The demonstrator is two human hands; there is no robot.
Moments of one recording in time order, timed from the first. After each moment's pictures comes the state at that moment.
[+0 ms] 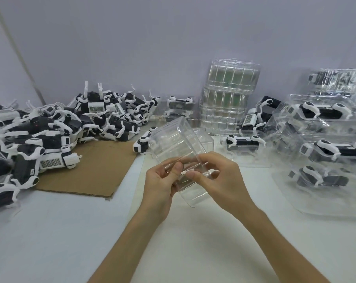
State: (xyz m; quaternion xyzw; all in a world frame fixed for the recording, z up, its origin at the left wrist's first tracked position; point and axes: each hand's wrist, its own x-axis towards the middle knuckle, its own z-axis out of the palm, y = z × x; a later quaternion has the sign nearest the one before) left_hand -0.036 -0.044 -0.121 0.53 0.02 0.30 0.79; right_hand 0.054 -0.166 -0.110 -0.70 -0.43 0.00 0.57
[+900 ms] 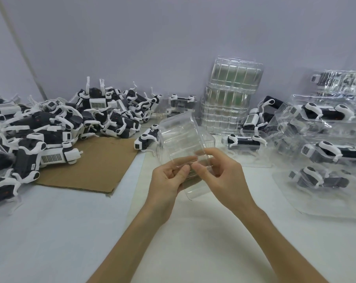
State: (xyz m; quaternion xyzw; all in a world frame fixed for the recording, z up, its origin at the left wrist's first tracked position) left_hand -0.036 -0.047 -0.125 0.56 0.04 0.26 0.79; right_hand 0.055 -0.168 -0.112 -0.67 -0.42 0.02 0.61
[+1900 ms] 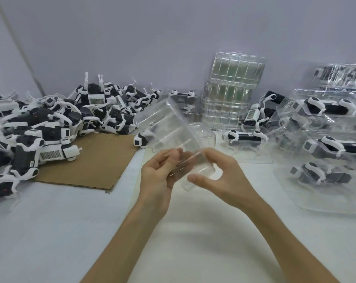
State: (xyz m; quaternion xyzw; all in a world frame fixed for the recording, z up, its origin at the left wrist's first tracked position) left_hand -0.040 -0.046 -0.115 0.47 0.07 0.33 0.82; right_hand 0.058 -0.172 -0.108 -0.68 -0.50 0.02 0.54
